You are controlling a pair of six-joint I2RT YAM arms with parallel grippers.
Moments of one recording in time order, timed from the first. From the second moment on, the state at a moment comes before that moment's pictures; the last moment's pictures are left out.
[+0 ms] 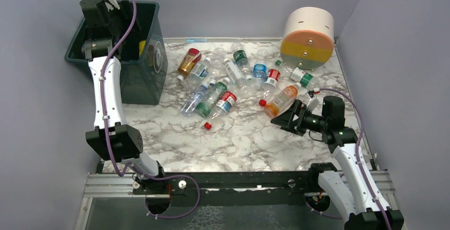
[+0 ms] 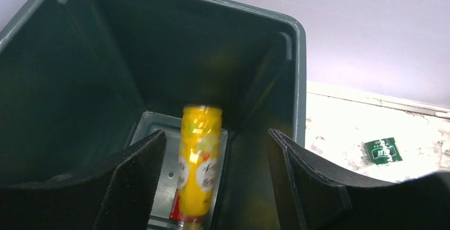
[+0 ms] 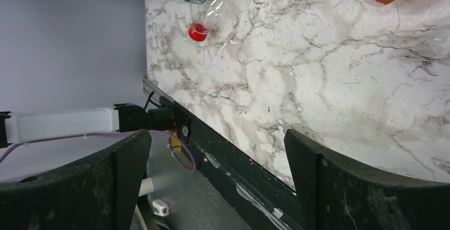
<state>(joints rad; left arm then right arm) 0.23 1.60 1.90 -0.57 0.14 -0.12 0.04 0.73 0.55 -0.49 -0.79 0.64</state>
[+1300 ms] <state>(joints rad) -0.50 1.34 1.40 -0.53 0.30 -0.28 0.04 0.80 0.51 -0.46 -0.80 0.64</state>
